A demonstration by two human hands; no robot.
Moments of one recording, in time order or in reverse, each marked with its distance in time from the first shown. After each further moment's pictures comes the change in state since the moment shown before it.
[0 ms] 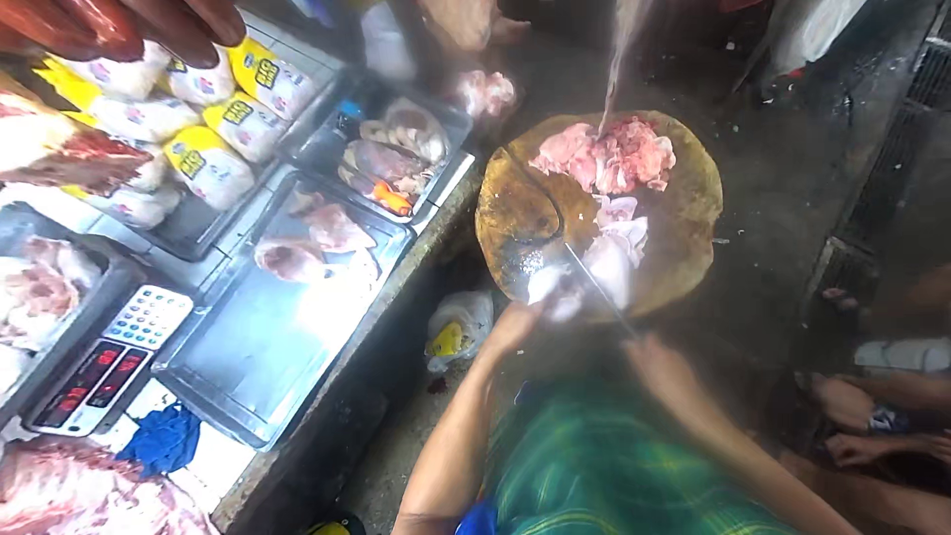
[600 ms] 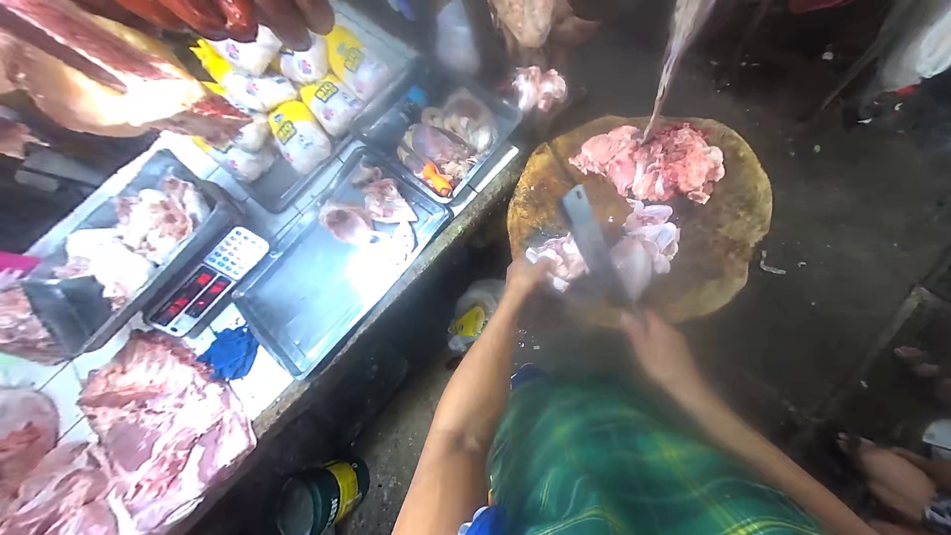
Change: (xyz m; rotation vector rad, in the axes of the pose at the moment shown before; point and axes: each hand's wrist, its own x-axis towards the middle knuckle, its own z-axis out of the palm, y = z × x) left_hand 0.072 0.006 -0.015 0.142 0.519 -0.177; right_hand 0.023 -0.014 -0.042 0.328 0.030 -0.315
